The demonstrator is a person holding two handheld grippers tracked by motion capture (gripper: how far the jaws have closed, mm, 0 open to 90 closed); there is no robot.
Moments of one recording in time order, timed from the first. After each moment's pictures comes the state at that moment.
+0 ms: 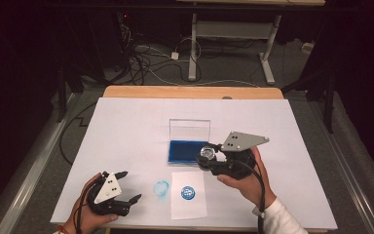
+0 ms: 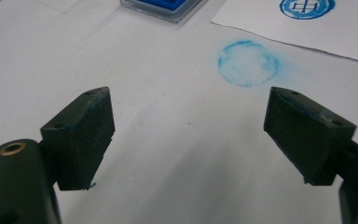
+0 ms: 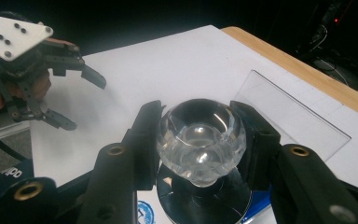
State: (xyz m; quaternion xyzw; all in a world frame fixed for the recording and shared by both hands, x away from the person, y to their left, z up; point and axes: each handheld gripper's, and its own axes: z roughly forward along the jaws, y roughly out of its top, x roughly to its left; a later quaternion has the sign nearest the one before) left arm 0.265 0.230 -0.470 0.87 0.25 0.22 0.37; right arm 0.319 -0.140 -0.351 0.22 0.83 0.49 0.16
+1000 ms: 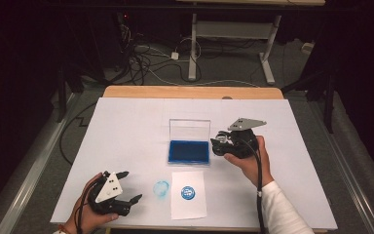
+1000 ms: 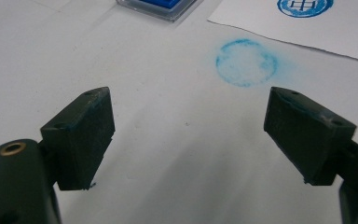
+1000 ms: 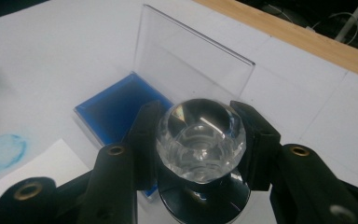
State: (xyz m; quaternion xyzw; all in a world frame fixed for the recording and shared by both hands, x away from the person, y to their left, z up) left arm 0.267 0.228 -0.471 0.87 0.25 0.21 0.37; right arm 0.392 -0.168 -0.394 0.34 0.82 0.41 0.18
